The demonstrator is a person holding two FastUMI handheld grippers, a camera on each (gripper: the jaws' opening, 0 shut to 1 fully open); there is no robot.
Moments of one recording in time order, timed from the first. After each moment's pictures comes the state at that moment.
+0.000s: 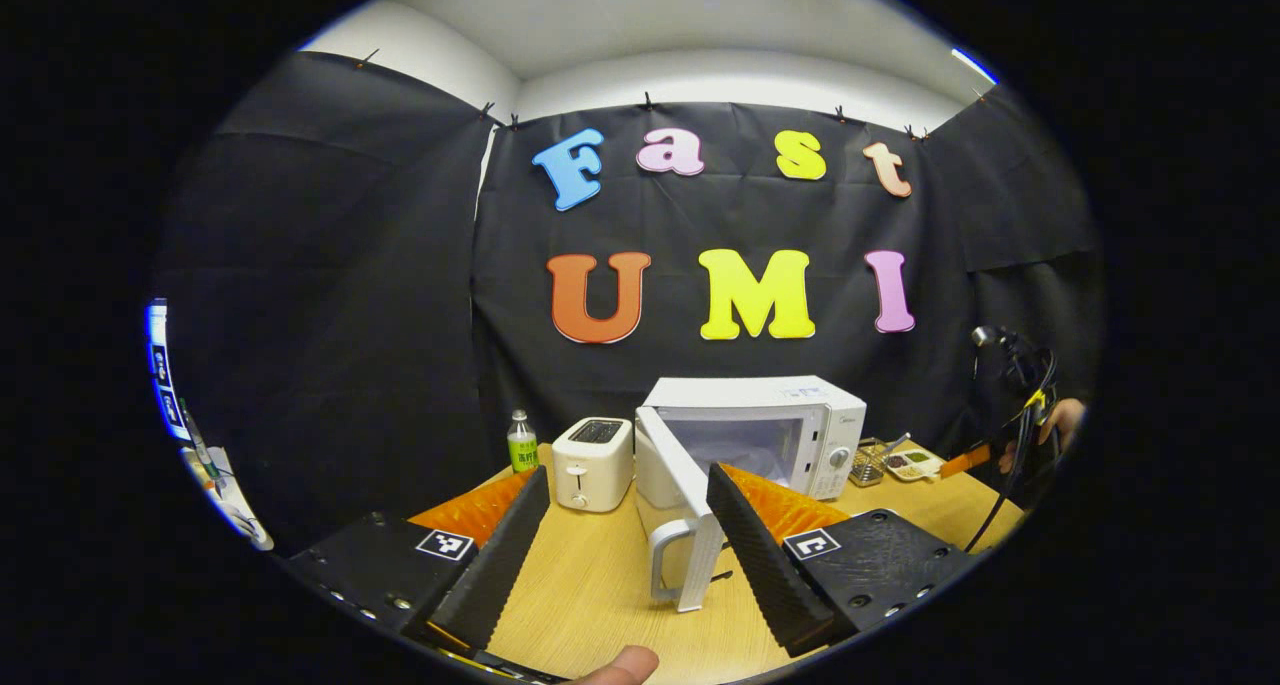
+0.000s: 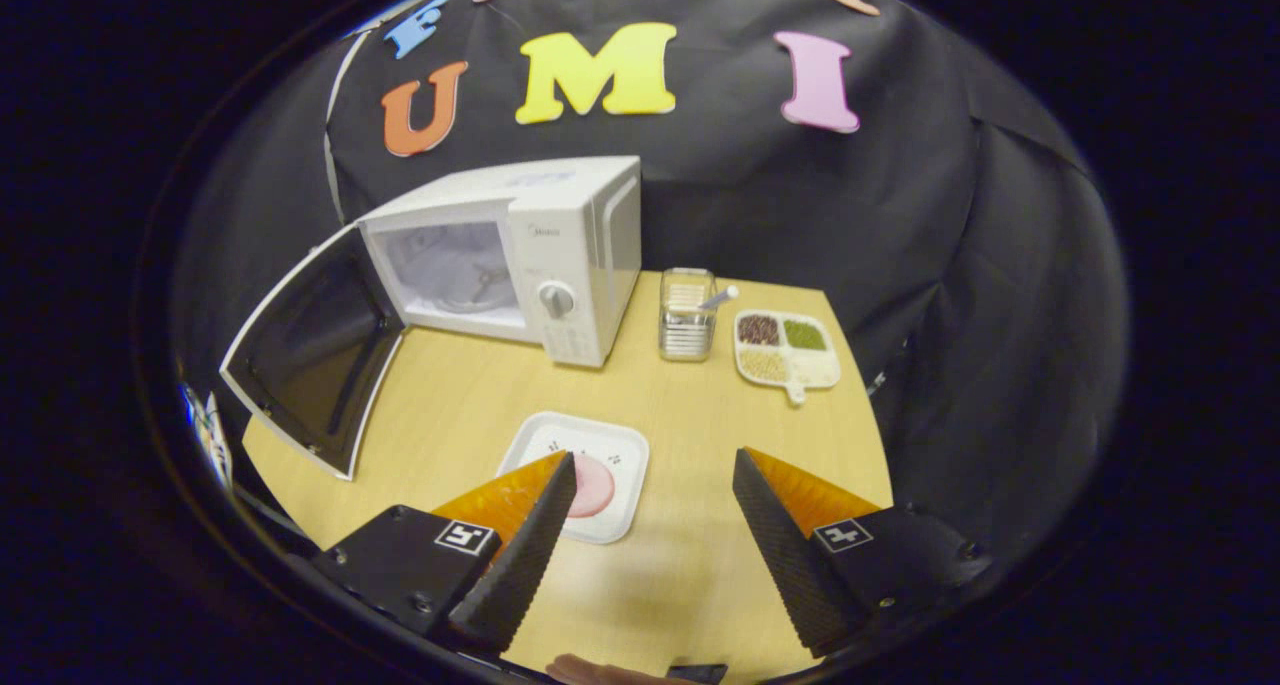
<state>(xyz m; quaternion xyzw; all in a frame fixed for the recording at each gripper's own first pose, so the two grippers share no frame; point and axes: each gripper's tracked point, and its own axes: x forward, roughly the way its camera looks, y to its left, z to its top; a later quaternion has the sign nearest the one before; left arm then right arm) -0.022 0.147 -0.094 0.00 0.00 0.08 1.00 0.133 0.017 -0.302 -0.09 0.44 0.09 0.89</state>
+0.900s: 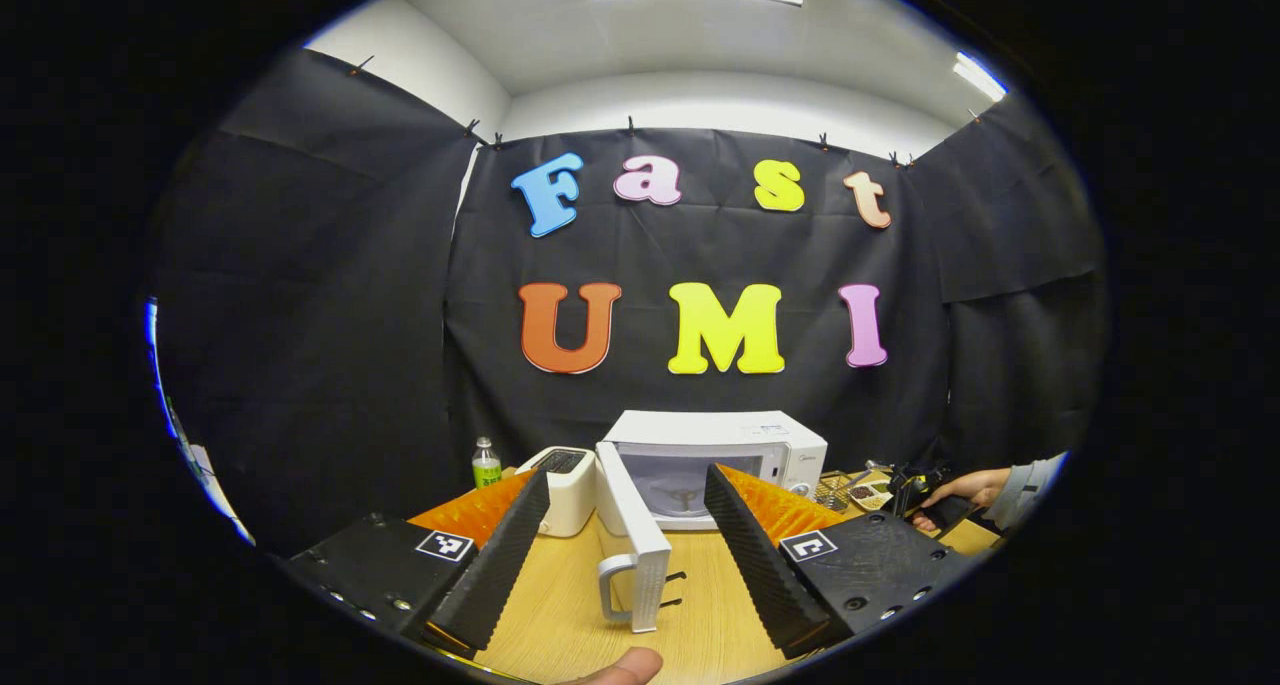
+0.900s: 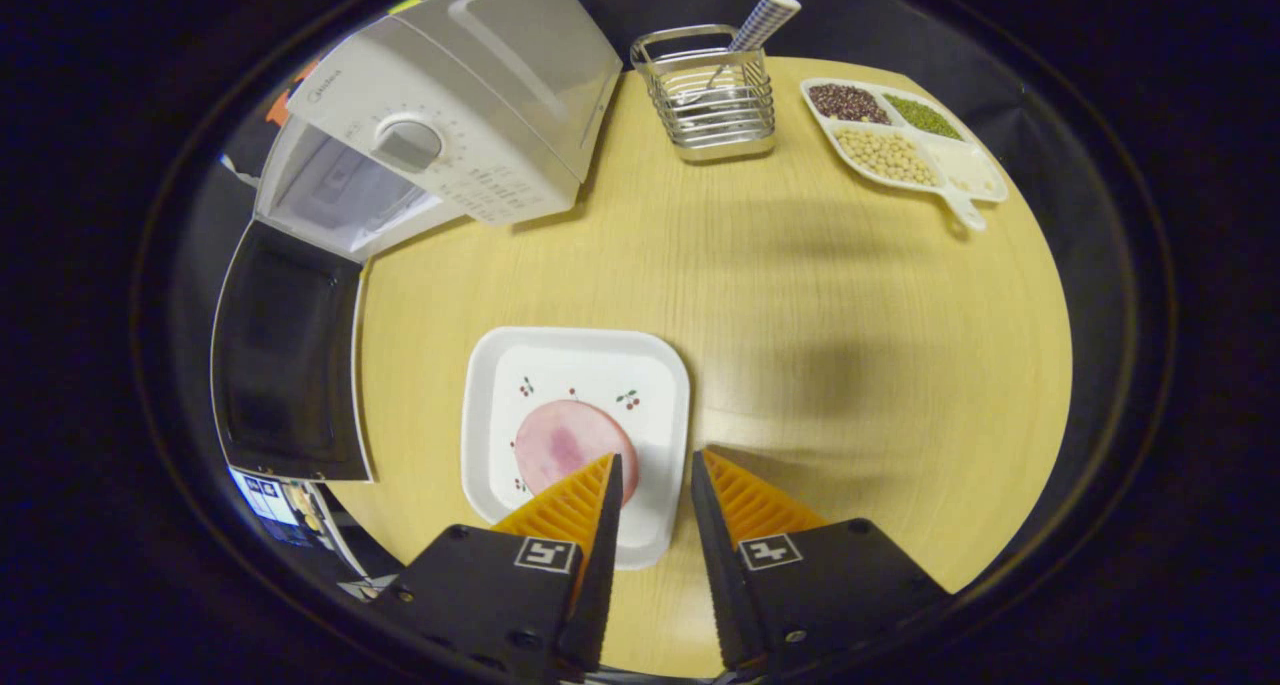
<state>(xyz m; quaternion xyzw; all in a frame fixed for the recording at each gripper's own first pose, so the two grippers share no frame) -0.014 0.122 -0.068 -0.01 -0.03 0.05 1.00 0.162 0.022 -0.448 0.03 0.67 0.11 0.73</state>
